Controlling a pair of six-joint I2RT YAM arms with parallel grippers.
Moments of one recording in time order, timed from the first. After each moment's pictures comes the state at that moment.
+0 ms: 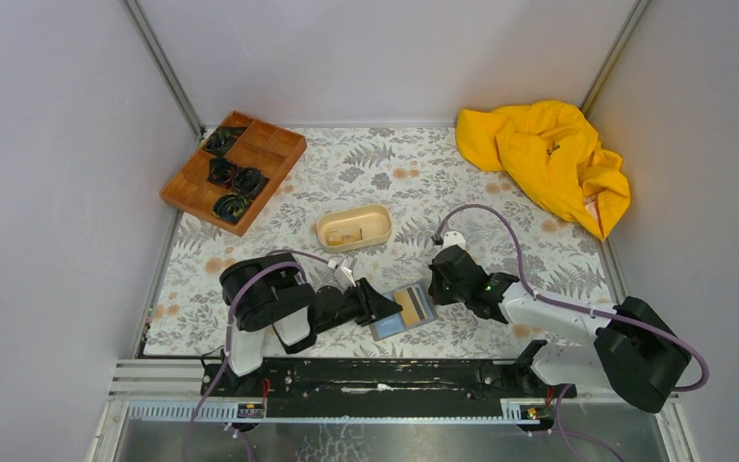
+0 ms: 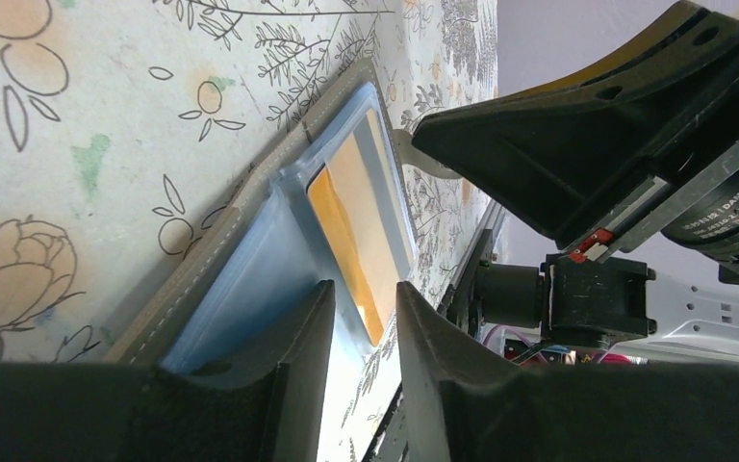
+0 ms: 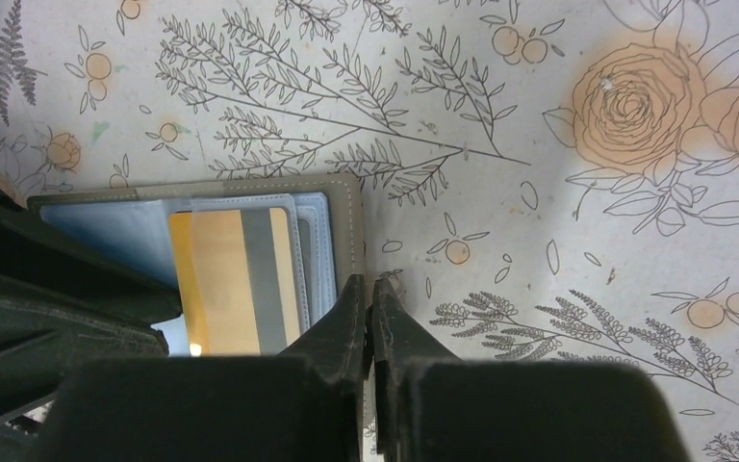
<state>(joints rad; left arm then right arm) -0.95 1.93 0.20 1.44 0.07 -1.27 0.80 1.22 0.50 -0.16 0.17 0.53</state>
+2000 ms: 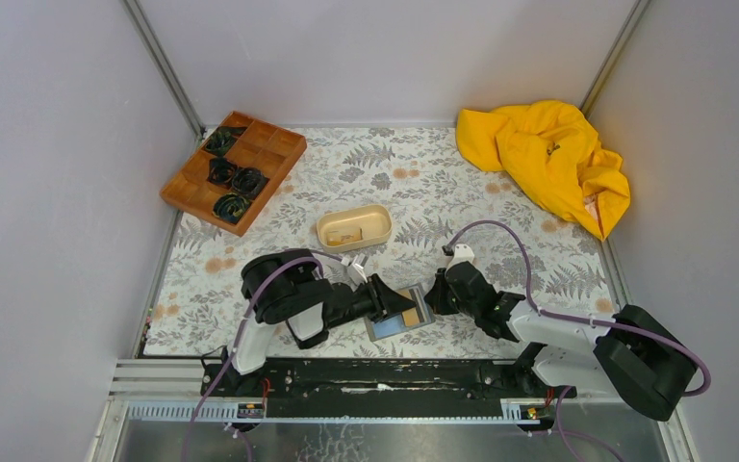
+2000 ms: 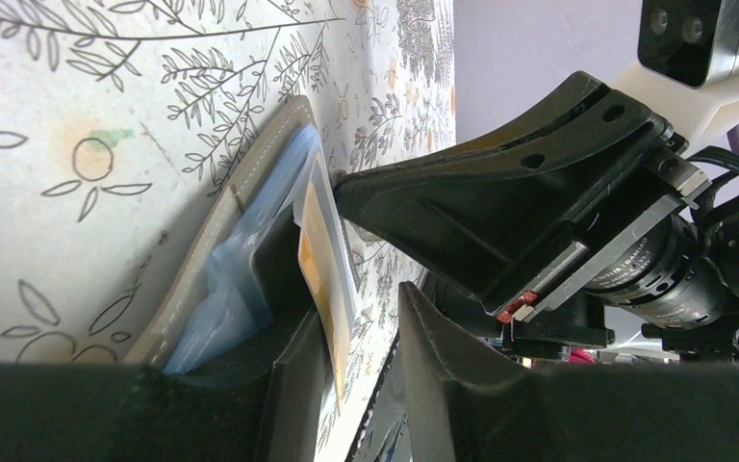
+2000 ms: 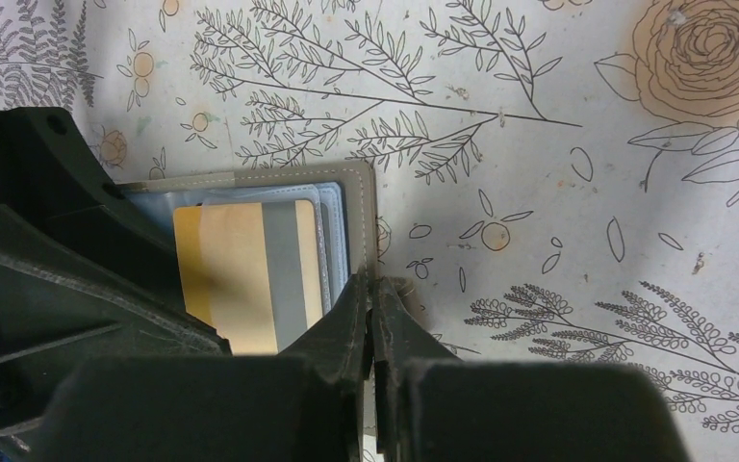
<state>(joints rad) -0.96 2.05 0.30 1.53 0.11 -1.34 0.81 1.16 0.29 0.13 0.11 0.66</state>
